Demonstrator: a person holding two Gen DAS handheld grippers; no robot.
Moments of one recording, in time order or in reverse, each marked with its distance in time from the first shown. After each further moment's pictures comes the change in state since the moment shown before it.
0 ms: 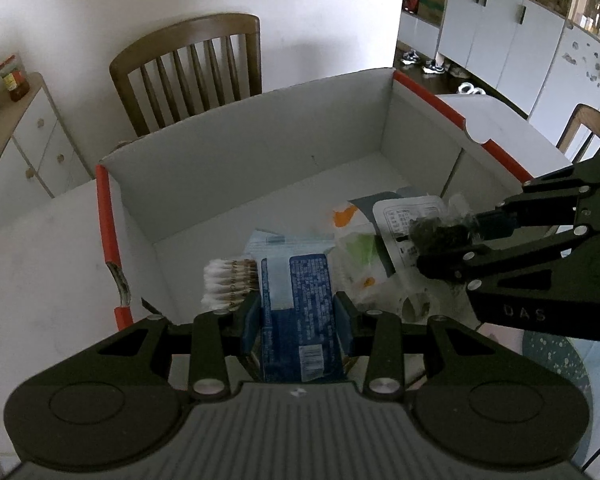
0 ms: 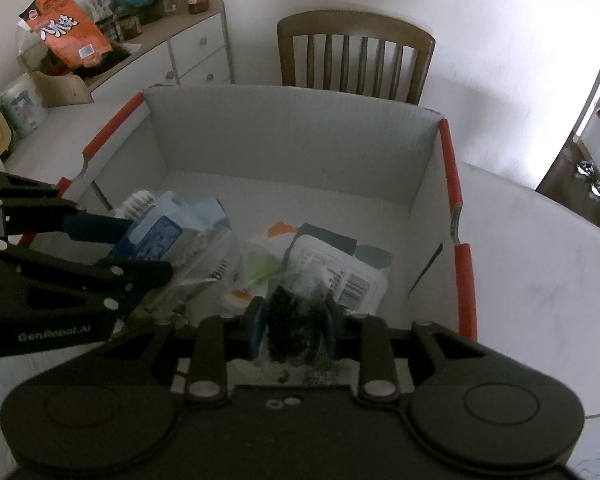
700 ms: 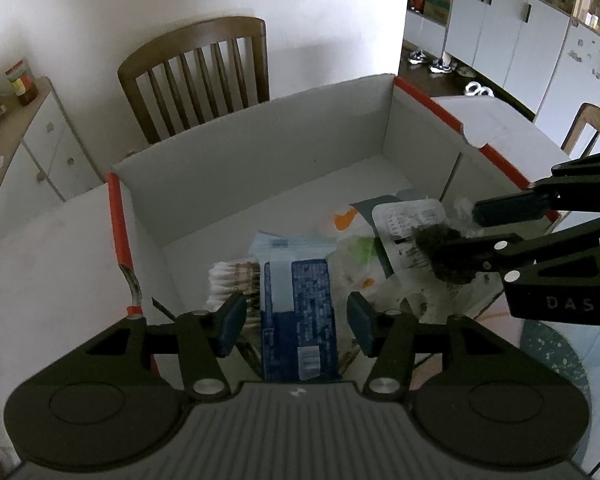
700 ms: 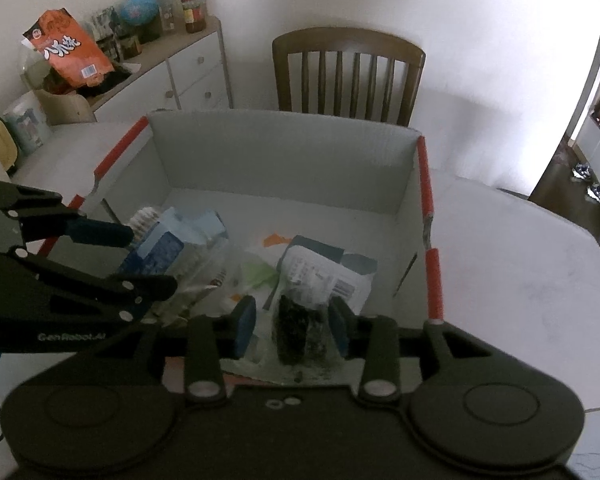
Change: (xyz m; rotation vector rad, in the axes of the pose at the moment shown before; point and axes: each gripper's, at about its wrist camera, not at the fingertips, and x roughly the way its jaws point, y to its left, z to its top) left arm -0.014 -0.006 0.003 0.001 -0.002 0.032; right arm -0.027 -0.007 -0.003 0.018 -0.050 0.001
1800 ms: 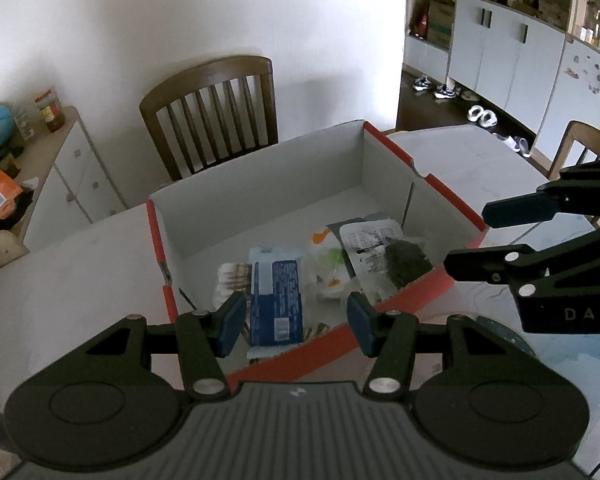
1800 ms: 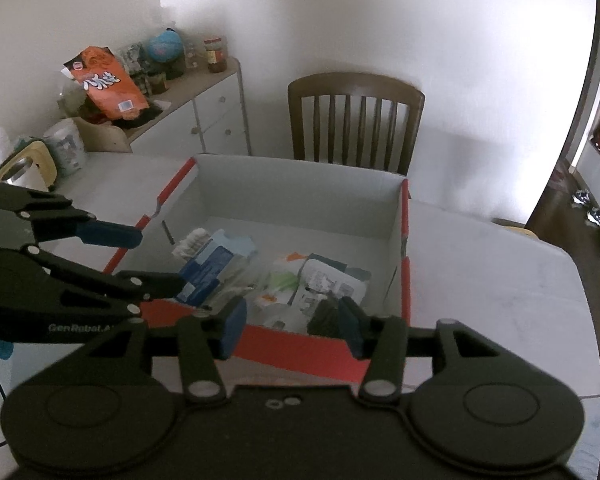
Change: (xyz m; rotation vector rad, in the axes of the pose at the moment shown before) left arm -0.085 -0.032 -0.013 -0.002 -0.086 0.051; right arm -0.082 0.009 -0.016 -0.021 -0.109 0.030
